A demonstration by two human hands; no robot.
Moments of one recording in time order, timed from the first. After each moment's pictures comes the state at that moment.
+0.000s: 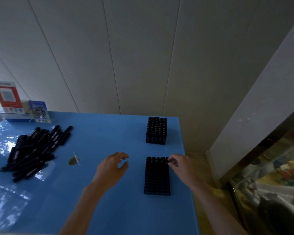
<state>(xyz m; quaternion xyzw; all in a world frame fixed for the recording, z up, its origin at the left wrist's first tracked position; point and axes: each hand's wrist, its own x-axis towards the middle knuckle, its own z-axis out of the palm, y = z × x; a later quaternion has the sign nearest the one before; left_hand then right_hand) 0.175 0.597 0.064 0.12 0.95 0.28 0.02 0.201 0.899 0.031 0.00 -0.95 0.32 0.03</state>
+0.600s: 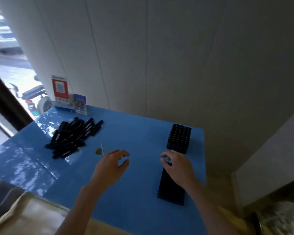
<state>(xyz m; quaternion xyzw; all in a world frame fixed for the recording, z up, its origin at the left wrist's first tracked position) 0.217 0.550 0.105 0.02 0.96 0.29 -0.04 0.187 0.820 0.087 0.14 -0.95 0.29 0.06</state>
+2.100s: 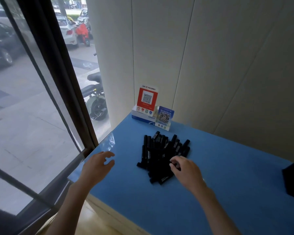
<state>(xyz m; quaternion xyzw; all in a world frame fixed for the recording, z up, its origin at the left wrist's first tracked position) 0.165 0.014 0.078 -0.14 0.95 0.27 -0.05 0.088 0.352 0.071 0.17 -0.95 0.25 -0.01</state>
